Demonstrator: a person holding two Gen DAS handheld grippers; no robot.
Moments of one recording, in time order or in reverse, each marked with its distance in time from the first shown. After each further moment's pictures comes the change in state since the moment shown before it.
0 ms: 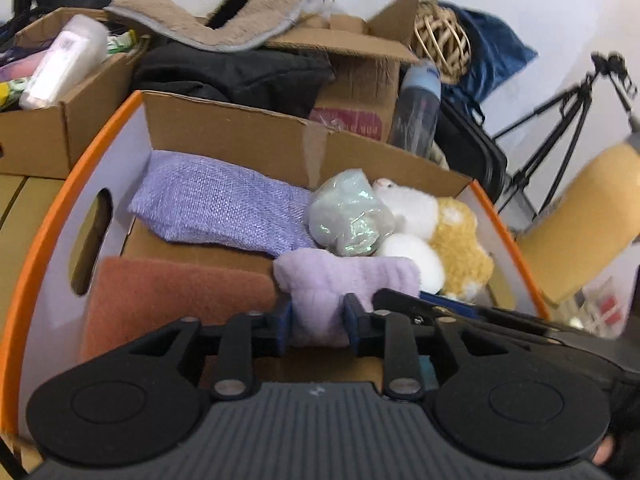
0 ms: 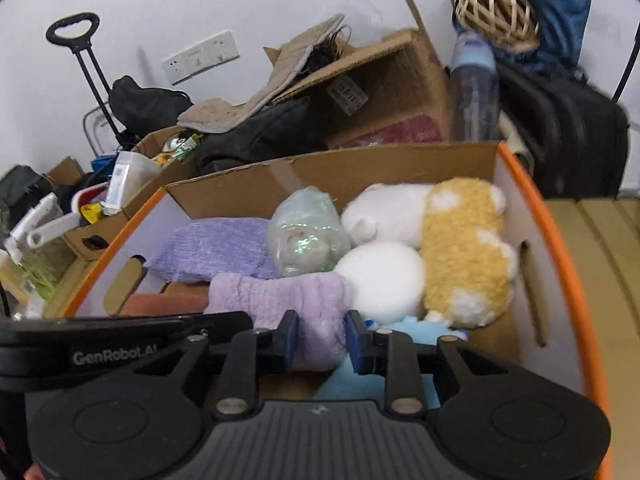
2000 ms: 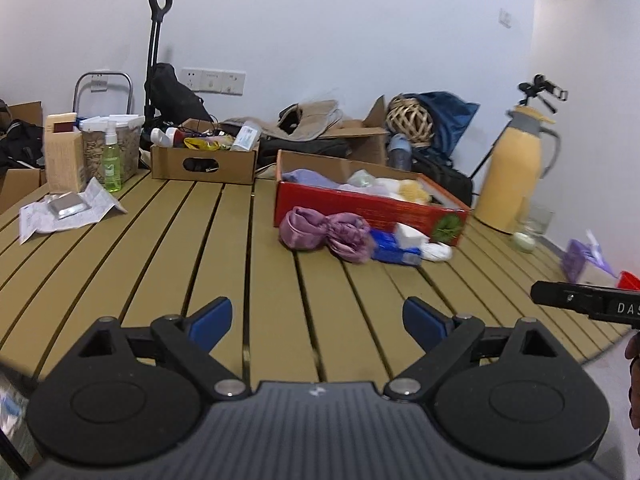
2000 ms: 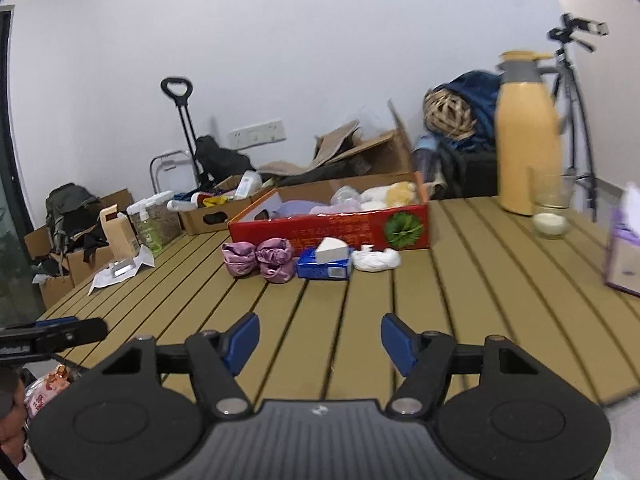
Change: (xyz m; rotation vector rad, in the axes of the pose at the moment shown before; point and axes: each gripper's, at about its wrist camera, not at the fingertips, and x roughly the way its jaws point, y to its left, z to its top) left arm -0.307 0.020 -0.268 0.159 -0.357 0.130; right arm -0.295 0.080 -0.263 -0.115 -0.282 -0.043
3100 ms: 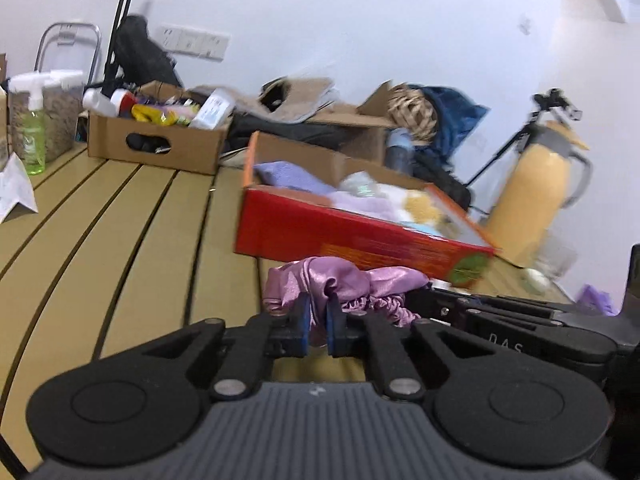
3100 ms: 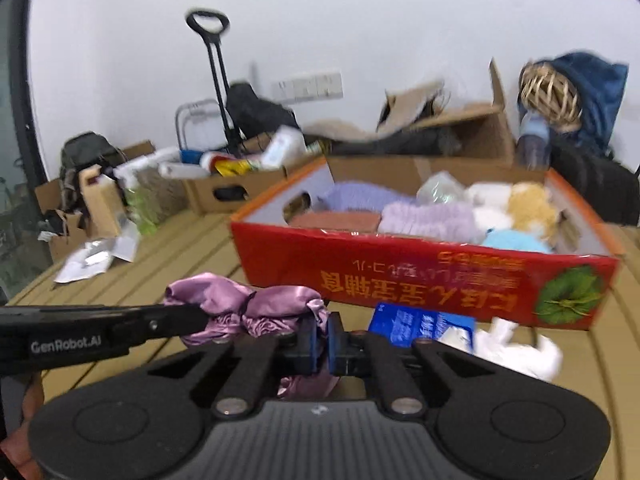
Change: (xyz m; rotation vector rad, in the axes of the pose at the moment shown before) left arm 0.115 0.004 0.039 -0.098 0.043 -0.117; right arm 0.183 0.038 0.049 -0.109 0.060 0.111
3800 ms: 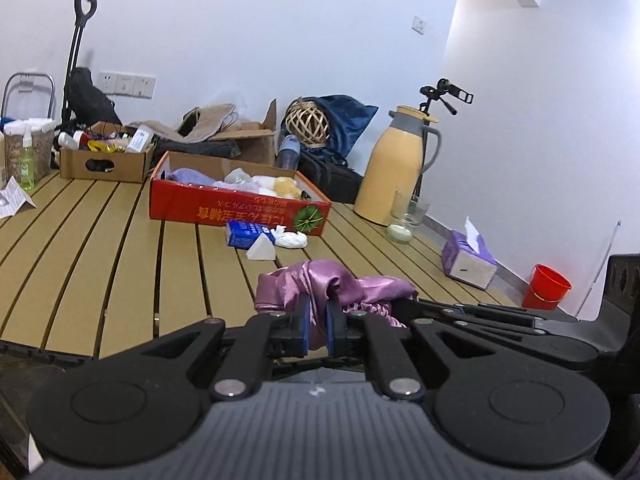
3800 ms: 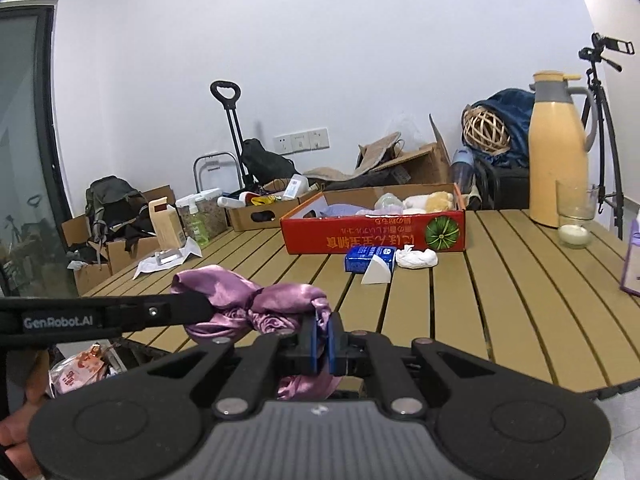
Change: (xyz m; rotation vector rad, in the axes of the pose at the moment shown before) left arm -0.181 -0.119 -0.092 0.126 -0.050 -0.139; right arm -0.260 0.024 -0.103 0.041 -0.124 -0.036
